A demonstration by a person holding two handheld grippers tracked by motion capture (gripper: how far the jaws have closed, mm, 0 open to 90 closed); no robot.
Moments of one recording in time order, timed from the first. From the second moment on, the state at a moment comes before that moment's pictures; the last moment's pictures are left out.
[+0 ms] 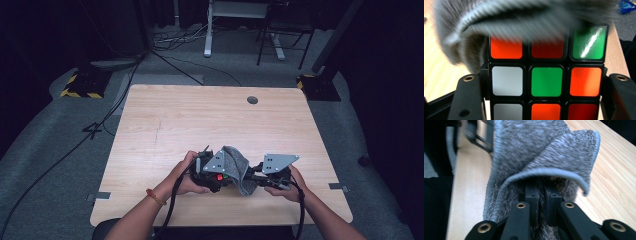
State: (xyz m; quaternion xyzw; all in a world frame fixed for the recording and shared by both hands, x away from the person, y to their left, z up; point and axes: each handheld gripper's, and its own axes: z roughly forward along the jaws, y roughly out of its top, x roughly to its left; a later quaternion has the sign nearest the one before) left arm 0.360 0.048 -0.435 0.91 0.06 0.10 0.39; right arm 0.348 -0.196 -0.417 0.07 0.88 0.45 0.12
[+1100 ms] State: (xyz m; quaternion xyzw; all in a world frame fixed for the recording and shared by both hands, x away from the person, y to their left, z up) left arm 0.354 0.042 -0.437 0.91 0.06 0.10 0.39; right arm 0.351 -0.188 -0.421 0.11 0.87 0.45 0.16
